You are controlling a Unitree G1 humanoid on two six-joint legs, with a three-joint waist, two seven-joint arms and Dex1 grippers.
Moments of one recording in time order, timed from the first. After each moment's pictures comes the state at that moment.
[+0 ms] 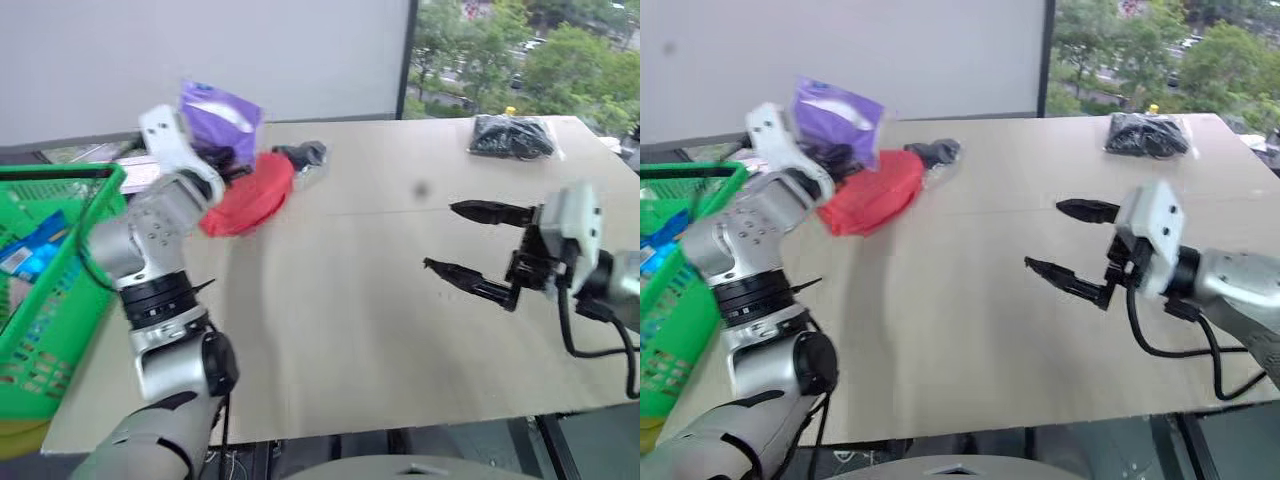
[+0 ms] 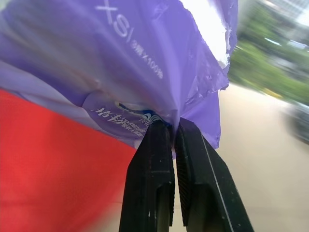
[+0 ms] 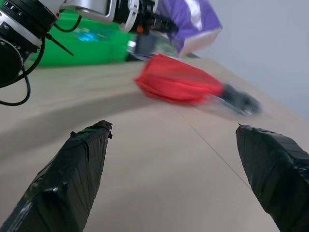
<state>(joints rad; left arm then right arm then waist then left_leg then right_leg) -0.78 0.42 0.47 -0.03 -0.43 1.01 -0.03 -0.23 -1.03 -0.04 -0.63 0.96 0.45 0.61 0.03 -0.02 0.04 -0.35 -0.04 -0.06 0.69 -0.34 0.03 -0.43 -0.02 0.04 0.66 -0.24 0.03</state>
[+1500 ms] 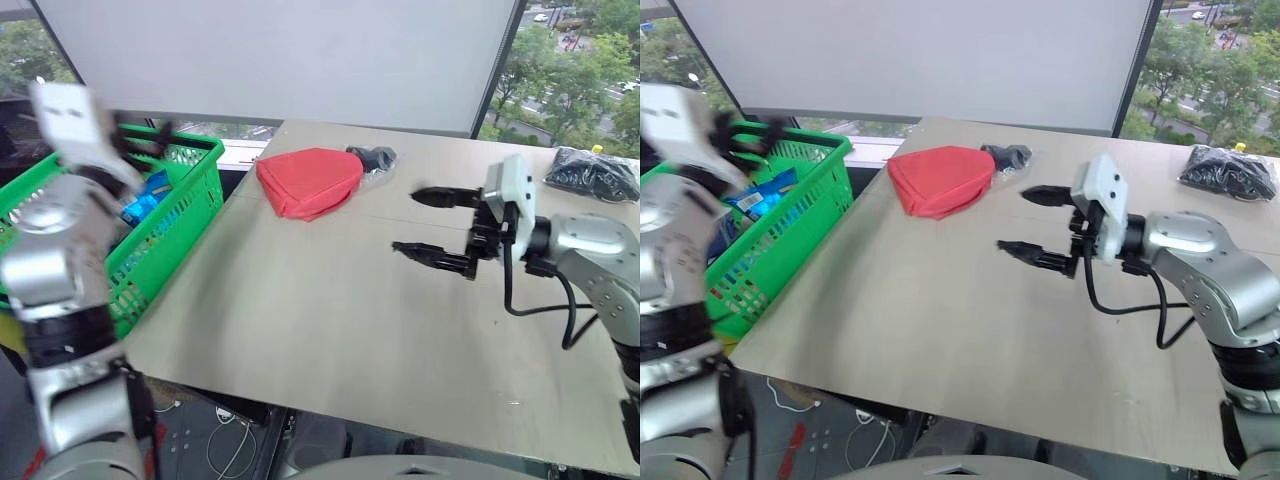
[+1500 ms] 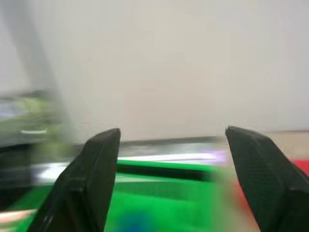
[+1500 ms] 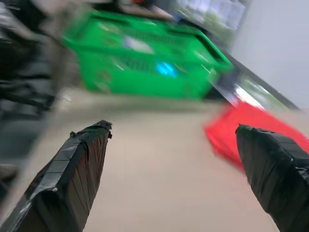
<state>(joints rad) -0.54 0.64 0.35 -0.09 -0.46 0.67 -0.36 -0.41 -0.78 0.01 -0.45 0.68 0.65 0.79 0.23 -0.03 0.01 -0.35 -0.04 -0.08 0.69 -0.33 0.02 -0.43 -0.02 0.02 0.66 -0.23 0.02</state>
